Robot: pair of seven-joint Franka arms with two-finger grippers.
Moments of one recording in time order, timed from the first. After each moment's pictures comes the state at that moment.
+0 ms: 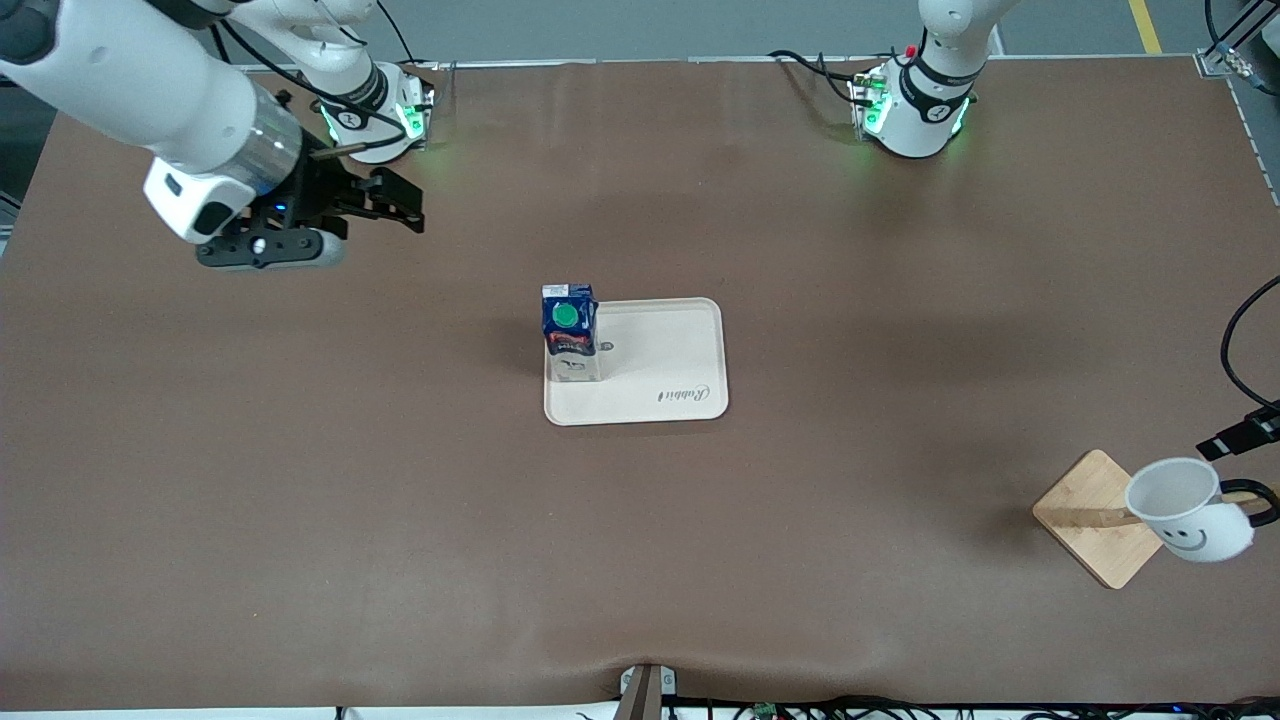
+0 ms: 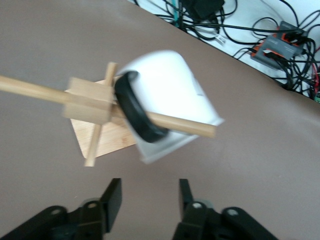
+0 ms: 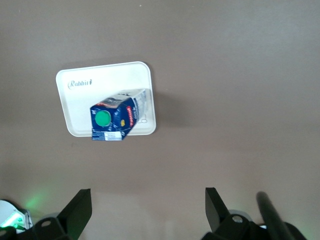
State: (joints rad) left arm 0.62 0.39 -0.47 -1.49 -0.03 2.04 -0.16; right arm -0.07 0.06 0.47 -1.57 0.22 1.56 0.43
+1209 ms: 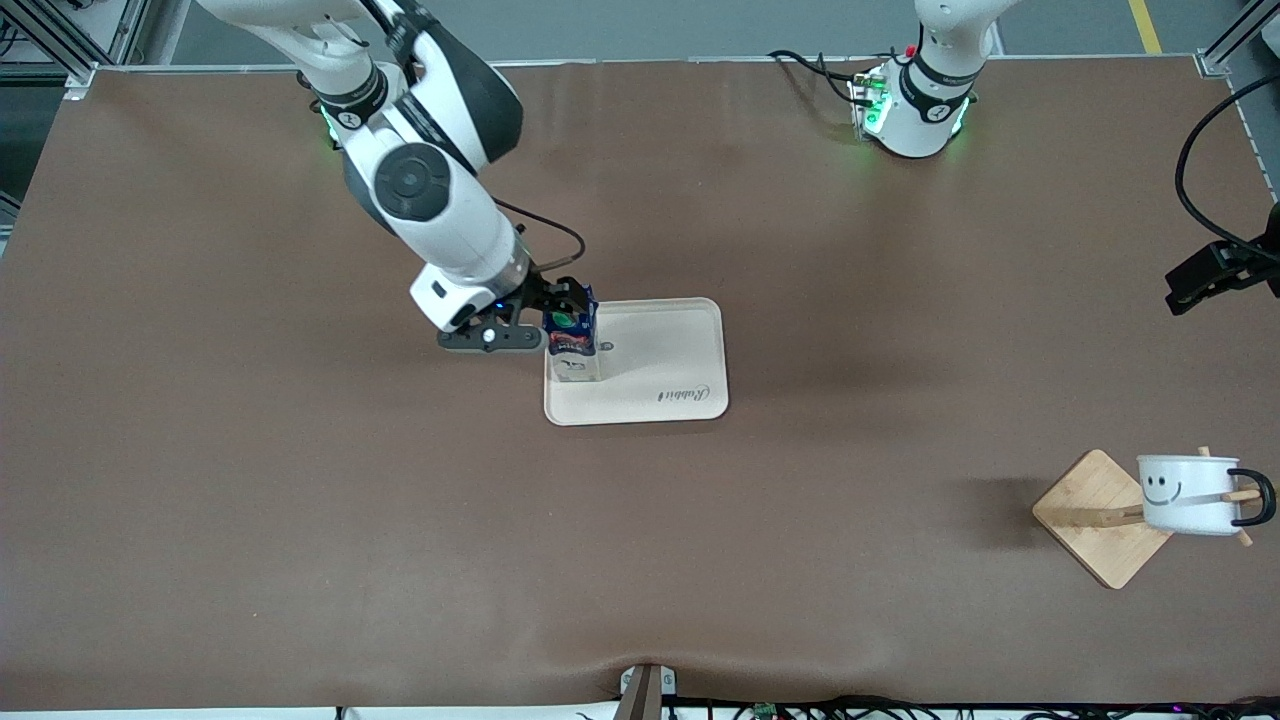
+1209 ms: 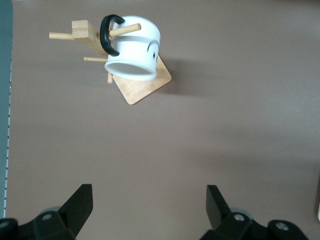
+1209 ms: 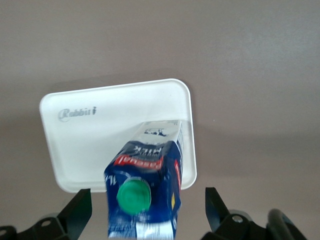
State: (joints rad) left arm 0.51 0.08 -0.55 -1.46 0.18 1.59 -0.15; right arm 0.06 0.38 0.63 -1.75 -0.09 2.08 0.75
